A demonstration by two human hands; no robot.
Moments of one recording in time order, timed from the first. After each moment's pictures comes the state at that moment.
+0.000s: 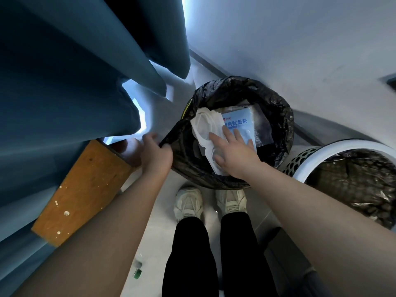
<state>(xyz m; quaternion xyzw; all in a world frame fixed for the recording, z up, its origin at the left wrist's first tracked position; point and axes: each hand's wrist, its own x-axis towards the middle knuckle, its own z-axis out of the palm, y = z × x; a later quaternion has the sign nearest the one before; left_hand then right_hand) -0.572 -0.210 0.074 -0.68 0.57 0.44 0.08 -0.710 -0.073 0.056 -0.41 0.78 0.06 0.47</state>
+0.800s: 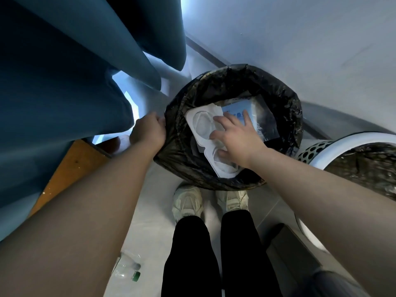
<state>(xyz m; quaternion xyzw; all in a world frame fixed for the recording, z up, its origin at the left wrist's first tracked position) -0.591 -0.261 0.014 -0.58 0.73 0.30 0.21 -0.727 -0.086 0.035 -0.57 0.74 0.10 0.34</state>
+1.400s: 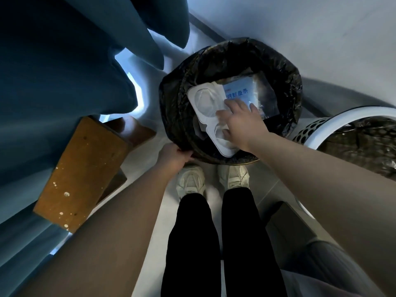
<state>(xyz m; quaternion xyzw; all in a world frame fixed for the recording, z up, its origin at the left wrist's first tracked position) -0.532 -0.165 0.034 -0.62 0.47 0.57 0.24 -0.713 -0.070 0.042 -0.48 0.78 0.09 0.38</state>
